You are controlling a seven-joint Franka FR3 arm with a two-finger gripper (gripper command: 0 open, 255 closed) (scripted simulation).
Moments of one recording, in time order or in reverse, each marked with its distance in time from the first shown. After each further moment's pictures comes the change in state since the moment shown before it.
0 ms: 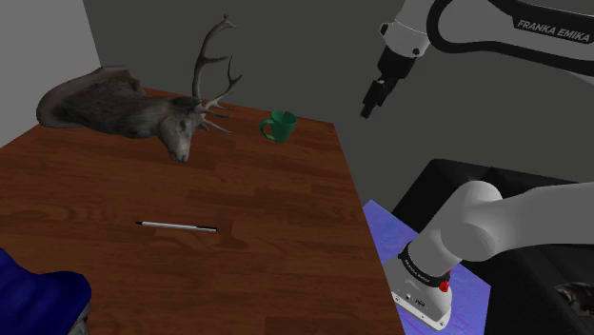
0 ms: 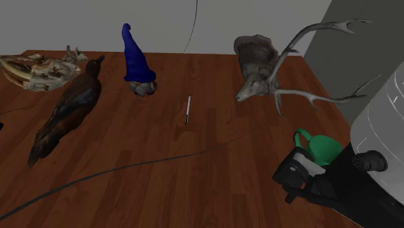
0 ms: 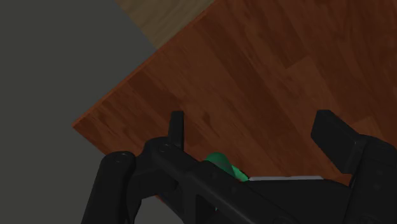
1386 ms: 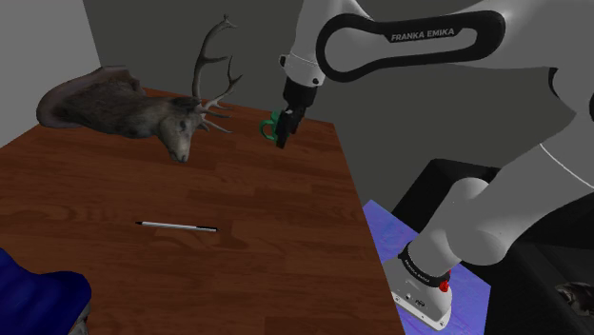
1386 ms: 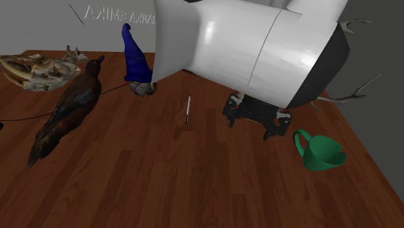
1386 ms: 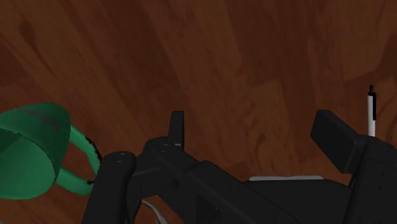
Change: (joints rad) arm 0.177 0.515 0.115 0.166 0.194 0.302 -0.038
